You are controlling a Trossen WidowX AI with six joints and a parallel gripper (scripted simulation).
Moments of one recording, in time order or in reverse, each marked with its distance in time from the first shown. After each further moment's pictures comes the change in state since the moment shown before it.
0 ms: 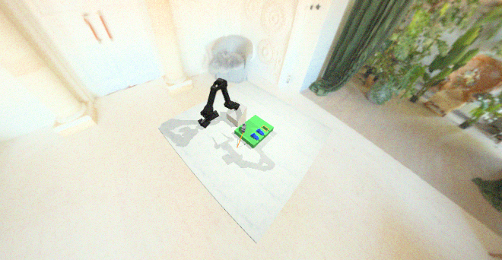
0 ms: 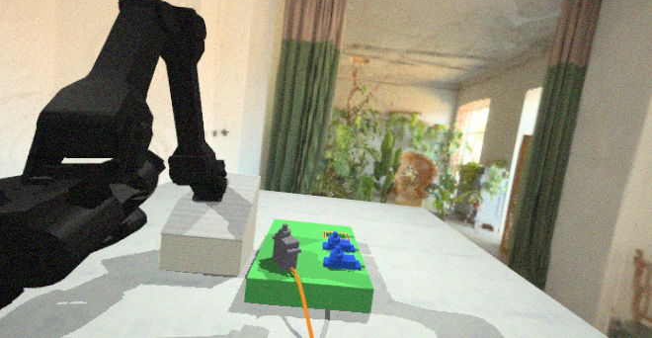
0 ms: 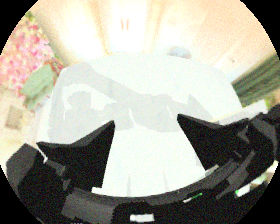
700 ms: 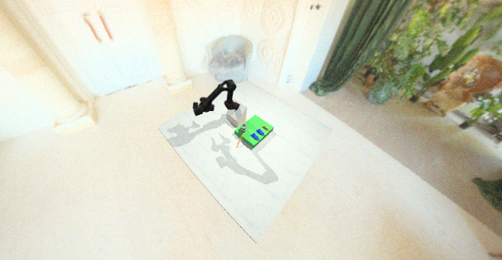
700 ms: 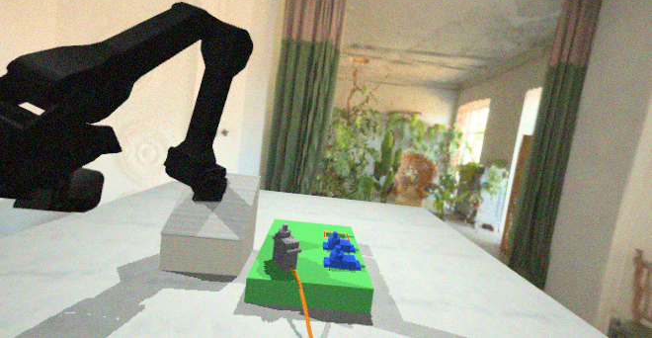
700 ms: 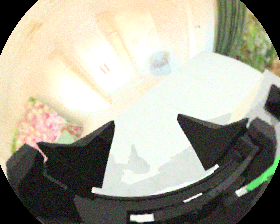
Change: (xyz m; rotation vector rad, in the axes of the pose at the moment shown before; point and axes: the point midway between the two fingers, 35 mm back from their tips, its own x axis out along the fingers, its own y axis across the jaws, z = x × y) arm 0.011 -0.024 0.125 0.602 -0.355 -0.031
